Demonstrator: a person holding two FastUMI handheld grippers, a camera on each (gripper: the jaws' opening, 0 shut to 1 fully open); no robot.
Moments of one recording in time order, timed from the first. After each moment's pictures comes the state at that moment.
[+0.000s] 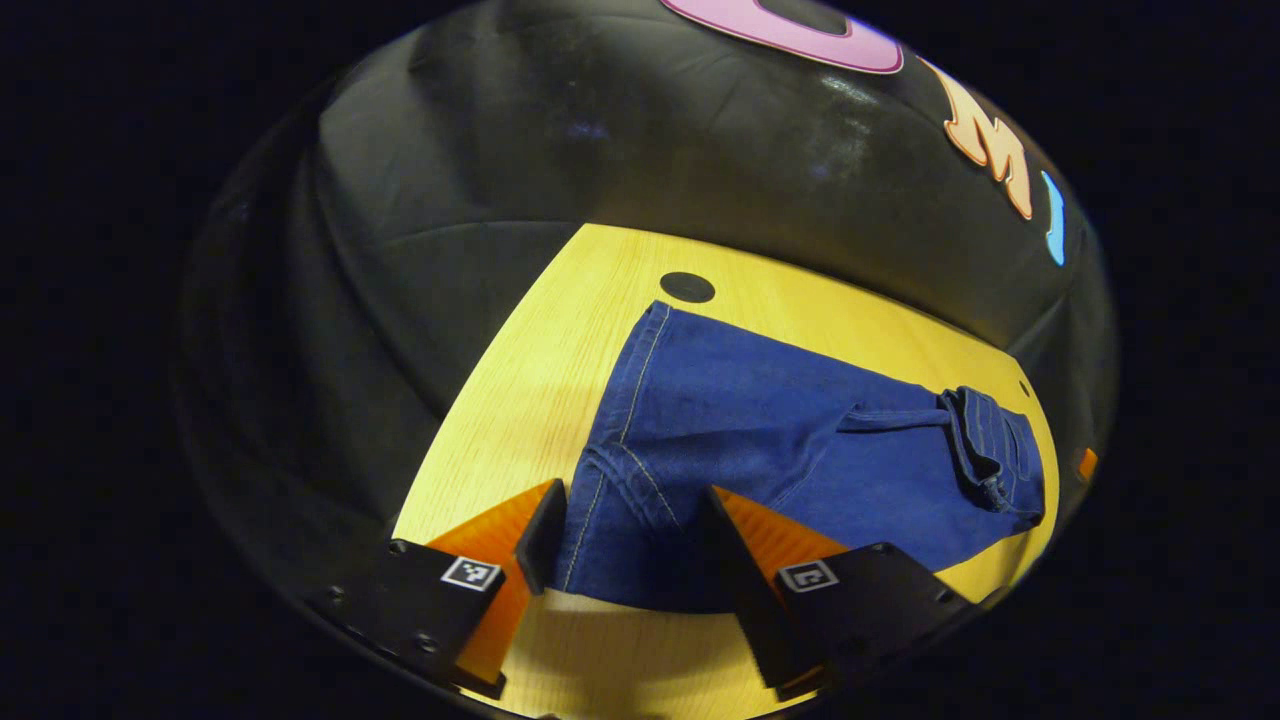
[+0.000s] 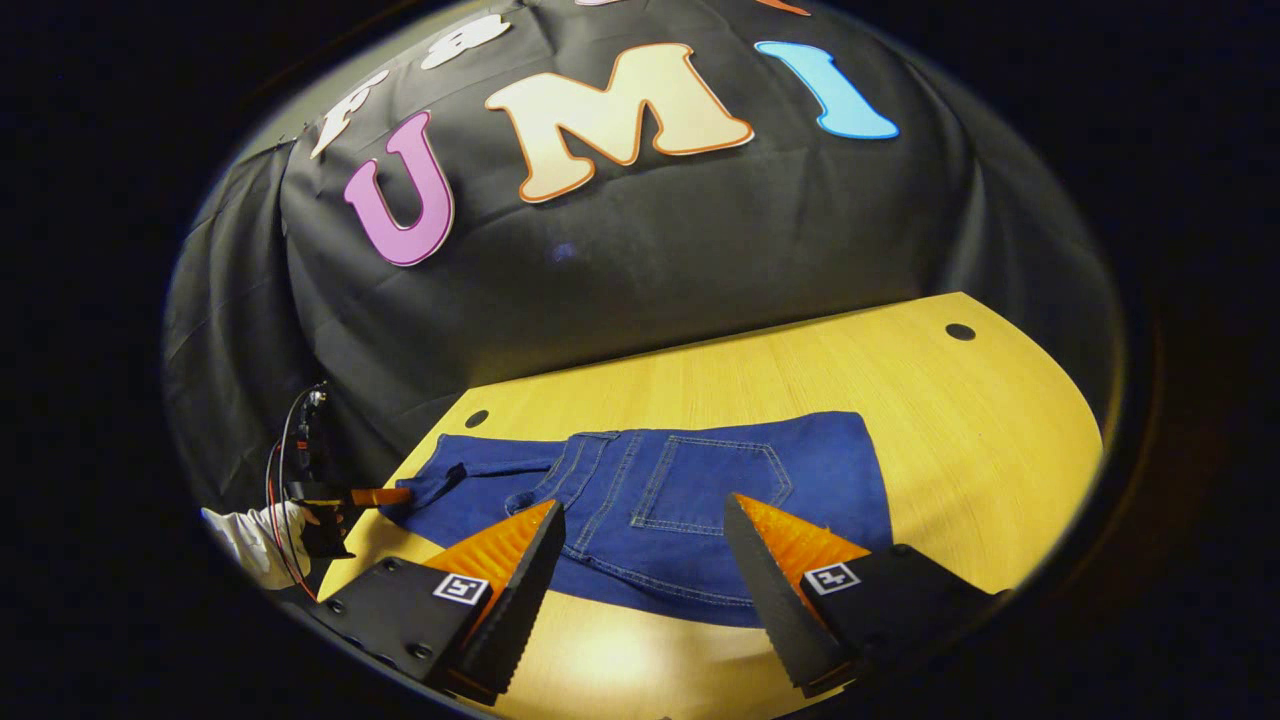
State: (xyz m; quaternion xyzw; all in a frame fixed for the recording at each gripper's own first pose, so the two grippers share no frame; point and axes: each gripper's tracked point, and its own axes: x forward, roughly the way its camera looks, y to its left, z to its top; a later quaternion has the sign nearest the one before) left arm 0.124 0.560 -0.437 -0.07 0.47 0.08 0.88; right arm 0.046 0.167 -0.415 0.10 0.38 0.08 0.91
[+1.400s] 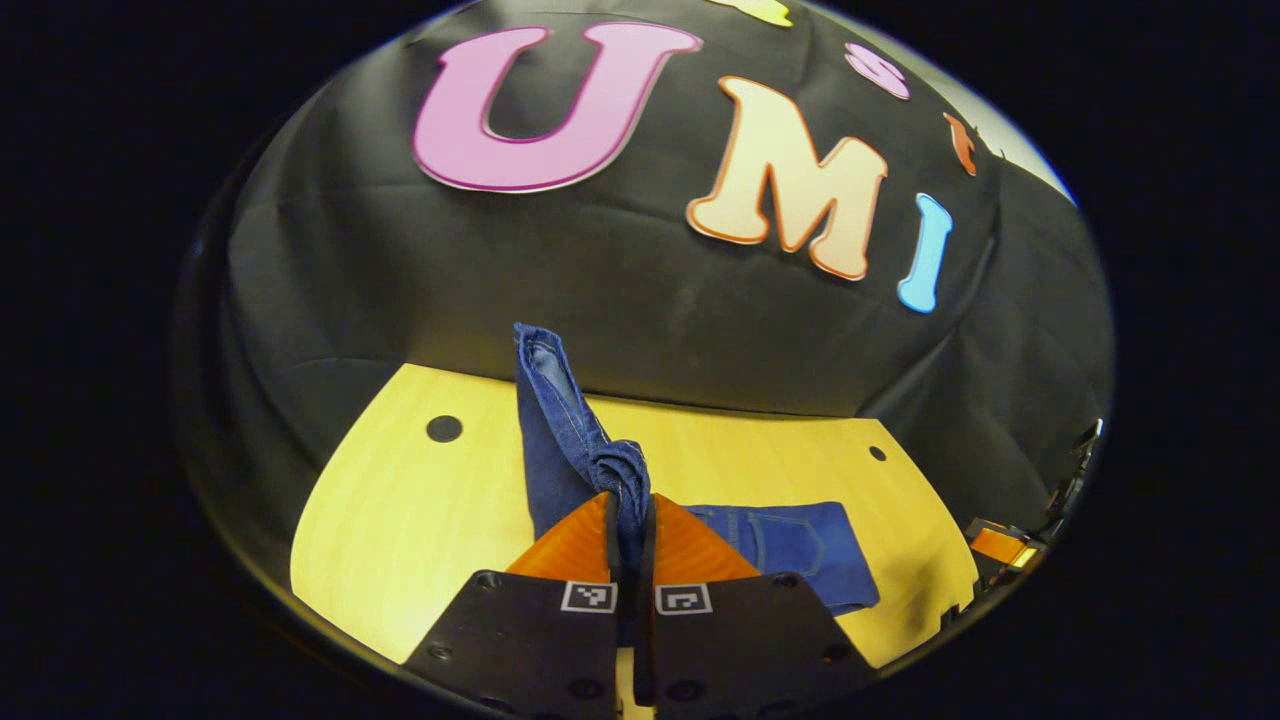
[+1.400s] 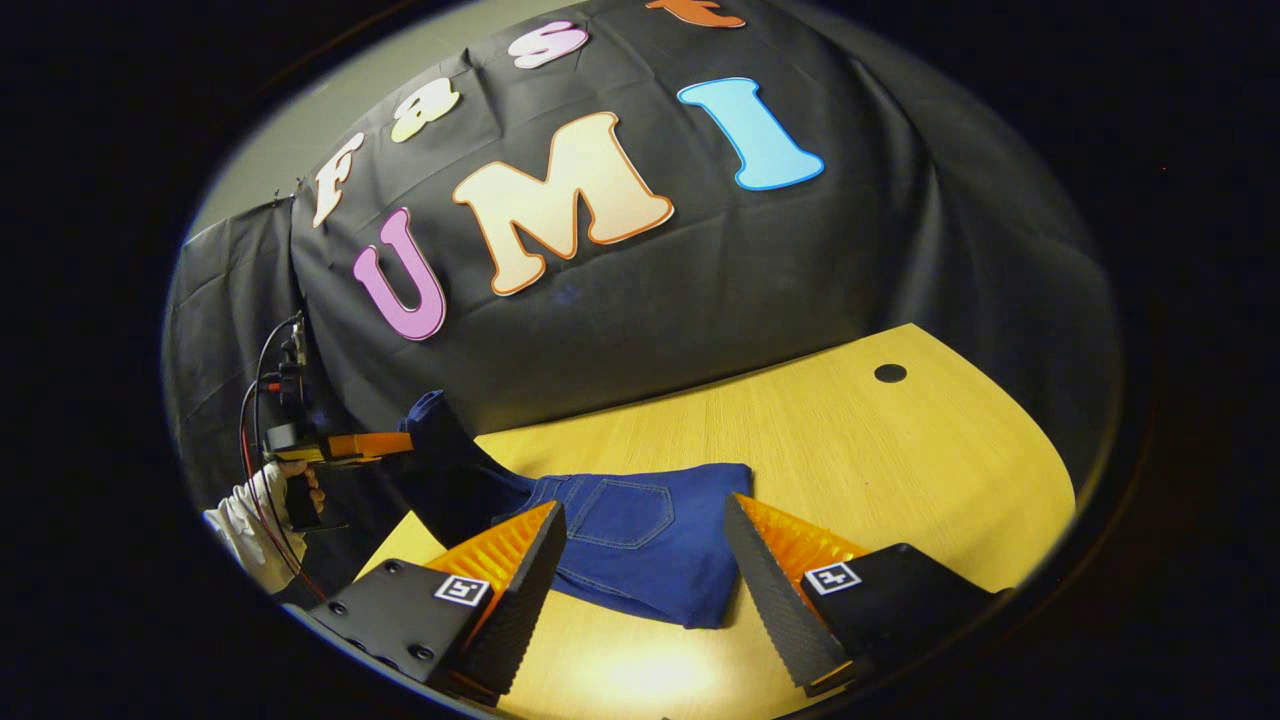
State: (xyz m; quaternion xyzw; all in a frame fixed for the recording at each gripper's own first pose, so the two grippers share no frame) left arm 0.199 0.276 -0.246 -0.11 0.36 -0.07 0.93; right arm 0.038 0.025 -0.326 0.15 0.33 0.11 0.93
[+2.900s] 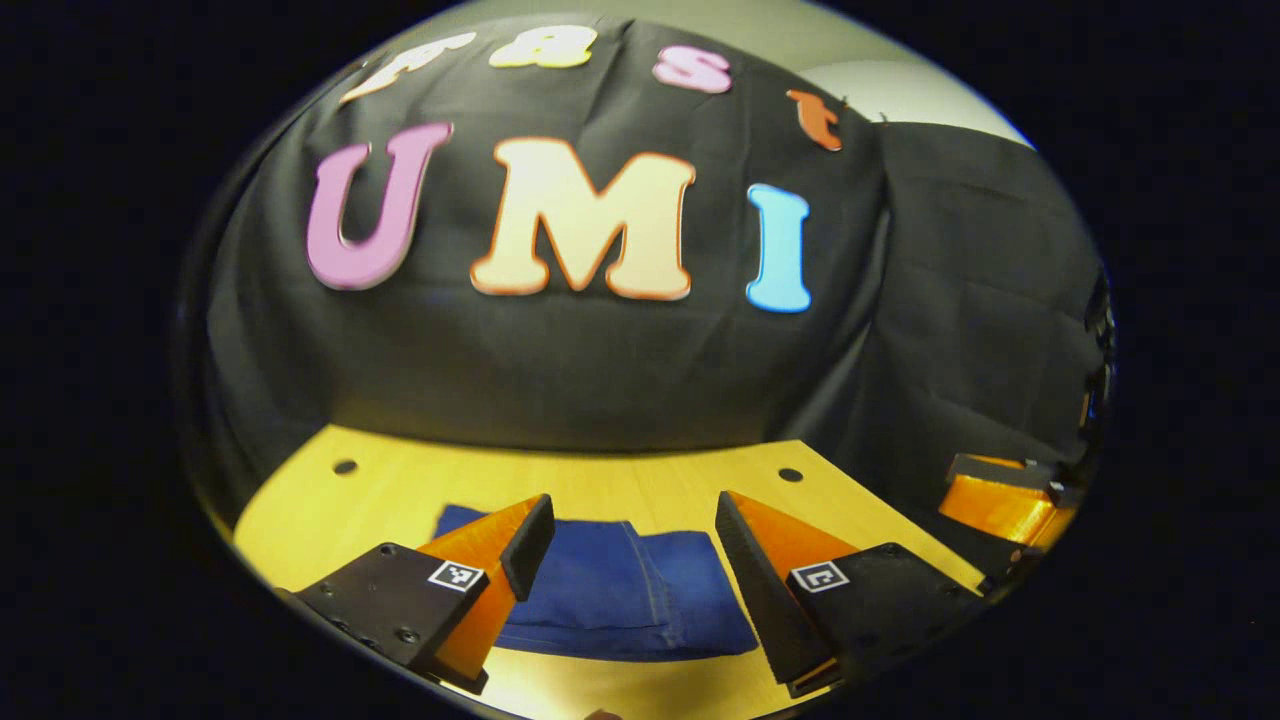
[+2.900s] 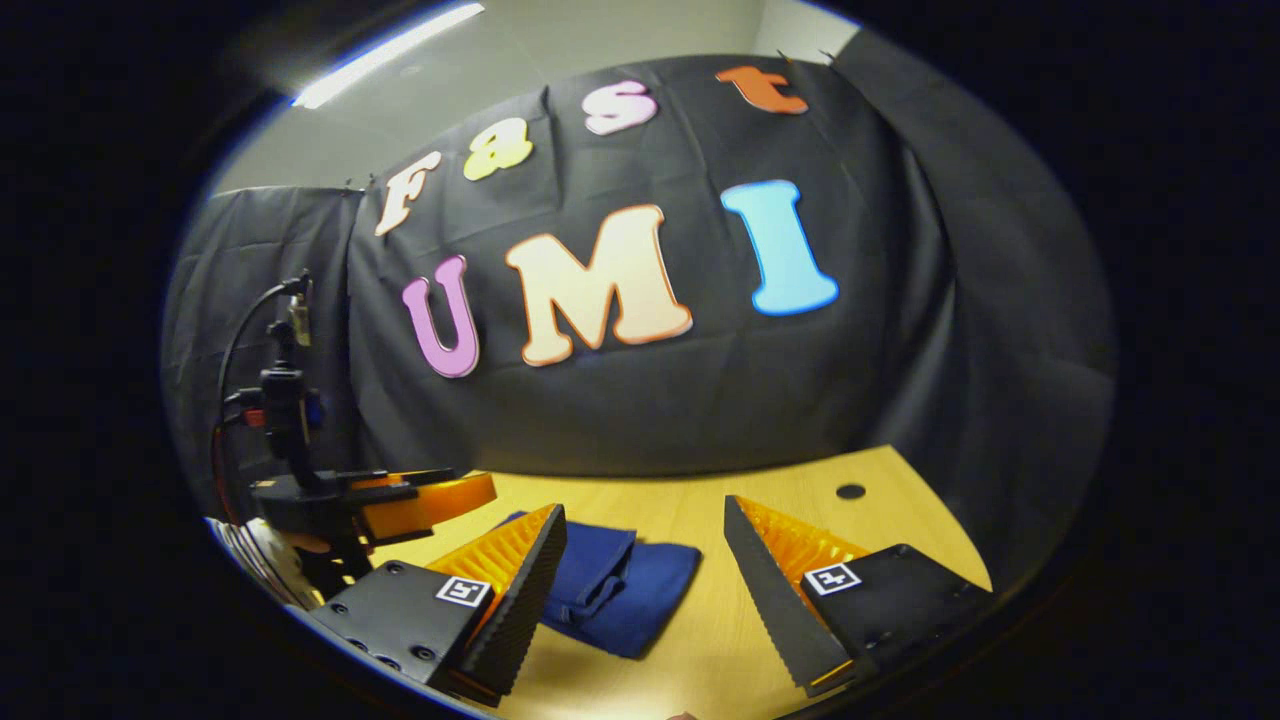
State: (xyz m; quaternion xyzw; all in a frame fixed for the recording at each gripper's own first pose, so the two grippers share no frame) left arm 0.136 0.079 -0.178 -0.01 0.19 -0.10 0.98; right arm 0.042 -0.005 -0.213 0.06 0.17 0.15 0.97
